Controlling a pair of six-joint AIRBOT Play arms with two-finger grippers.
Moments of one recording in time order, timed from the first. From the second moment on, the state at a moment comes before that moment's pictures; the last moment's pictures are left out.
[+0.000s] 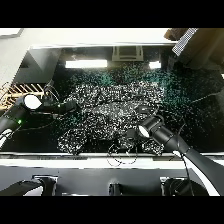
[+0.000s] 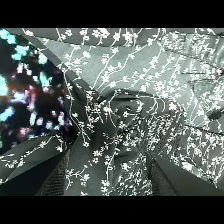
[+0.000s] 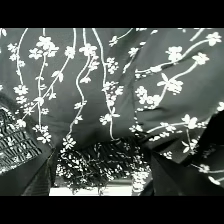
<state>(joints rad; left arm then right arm) -0.18 -1.23 1.02 1.12 -0.95 -1.80 0.63 -1.20 0.85 -1.66 1.09 2.25</state>
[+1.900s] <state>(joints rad) -0.20 -1.23 1.02 1.16 -0.95 -1.77 0.91 -1.27 0.88 -2.09 1.29 2.62</state>
